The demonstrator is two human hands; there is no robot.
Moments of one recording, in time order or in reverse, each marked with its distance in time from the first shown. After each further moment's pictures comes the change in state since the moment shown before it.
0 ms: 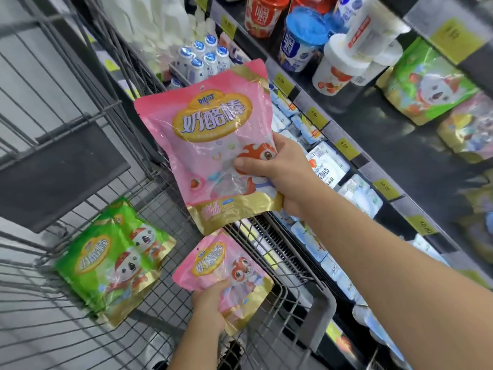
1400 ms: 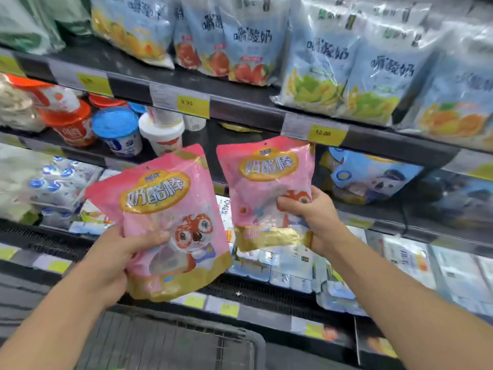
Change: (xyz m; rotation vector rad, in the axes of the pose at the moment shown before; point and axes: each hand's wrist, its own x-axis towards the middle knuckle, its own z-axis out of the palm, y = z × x) left_hand -0.199 0.192 0.183 0.735 -0.667 0.683; right_hand -0.130 -0.002 -0.221 0.336 0.762 -0.193
